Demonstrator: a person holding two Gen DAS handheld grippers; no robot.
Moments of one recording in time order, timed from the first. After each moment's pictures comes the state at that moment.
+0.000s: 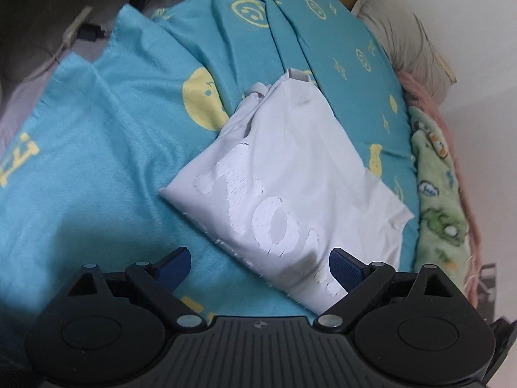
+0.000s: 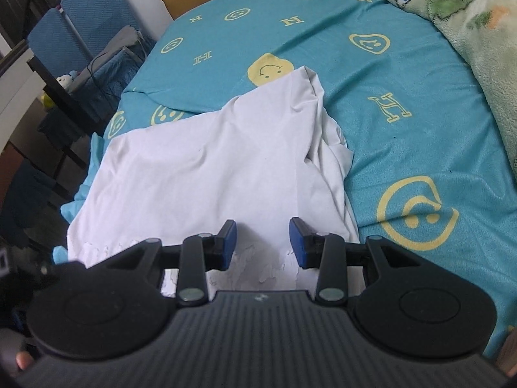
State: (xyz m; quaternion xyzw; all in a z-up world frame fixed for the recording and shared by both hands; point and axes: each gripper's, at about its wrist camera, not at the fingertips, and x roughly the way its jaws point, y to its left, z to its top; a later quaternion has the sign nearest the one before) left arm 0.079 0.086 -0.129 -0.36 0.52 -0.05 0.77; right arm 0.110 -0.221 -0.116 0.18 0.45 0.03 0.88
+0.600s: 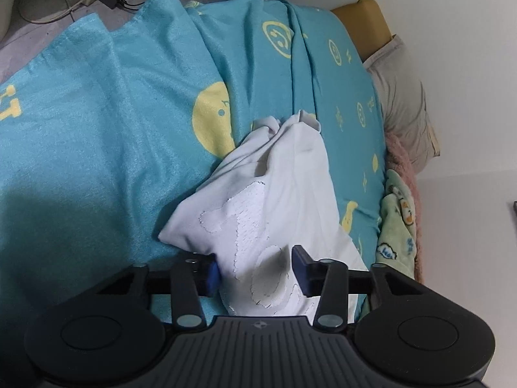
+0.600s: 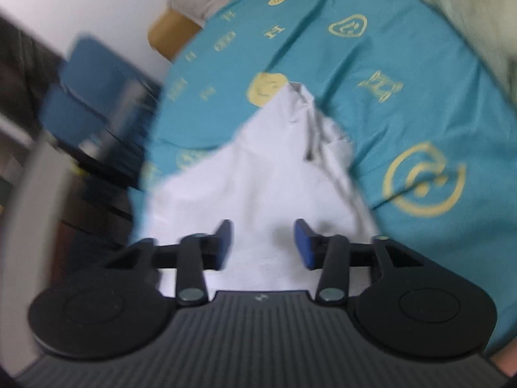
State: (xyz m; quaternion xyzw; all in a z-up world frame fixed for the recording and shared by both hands) left arm 0.080 0.108 -0.150 -0.50 0.45 -0.03 0.74; right arm 0.082 -0.261 -0.098 0.40 0.40 0.06 0.82
